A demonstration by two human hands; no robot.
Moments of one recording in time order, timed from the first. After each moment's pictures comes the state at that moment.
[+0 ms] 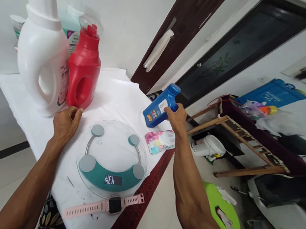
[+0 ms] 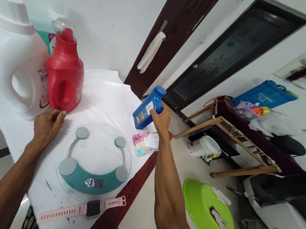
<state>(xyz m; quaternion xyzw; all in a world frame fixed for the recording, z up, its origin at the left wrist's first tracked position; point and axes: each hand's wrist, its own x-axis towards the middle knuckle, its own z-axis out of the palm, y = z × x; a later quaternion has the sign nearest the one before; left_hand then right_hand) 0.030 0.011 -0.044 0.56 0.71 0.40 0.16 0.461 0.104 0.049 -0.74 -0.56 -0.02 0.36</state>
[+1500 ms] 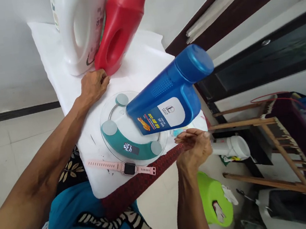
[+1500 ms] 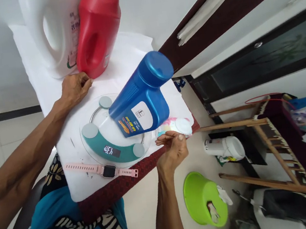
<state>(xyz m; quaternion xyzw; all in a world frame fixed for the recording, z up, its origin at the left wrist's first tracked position) 0.038 0.012 -0.053 0.58 0.73 0.33 0.15 0.387 -0.094 -0.007 -0.58 -0.52 0.21 0.60</state>
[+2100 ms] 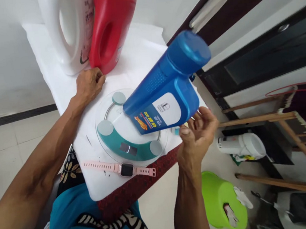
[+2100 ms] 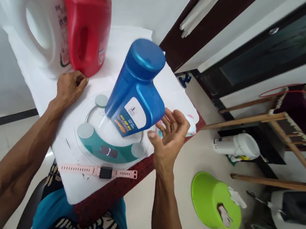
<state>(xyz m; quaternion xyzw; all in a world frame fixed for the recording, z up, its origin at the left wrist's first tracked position) 0.035 0.017 -0.058 0.58 0.74 0.31 0.13 0.371 -0.084 0.007 -0.50 -0.59 0.26 0.57</state>
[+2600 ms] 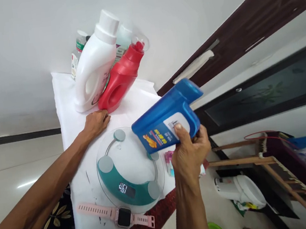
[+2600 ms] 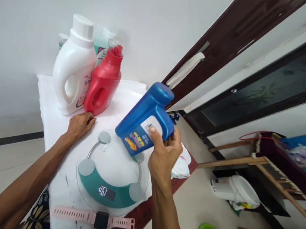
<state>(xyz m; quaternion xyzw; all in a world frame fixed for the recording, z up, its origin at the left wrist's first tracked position) 0.041 0.008 -0.048 0.62 0.74 0.24 0.13 0.306 -0.005 0.064 -0.48 -0.54 0.25 0.64</state>
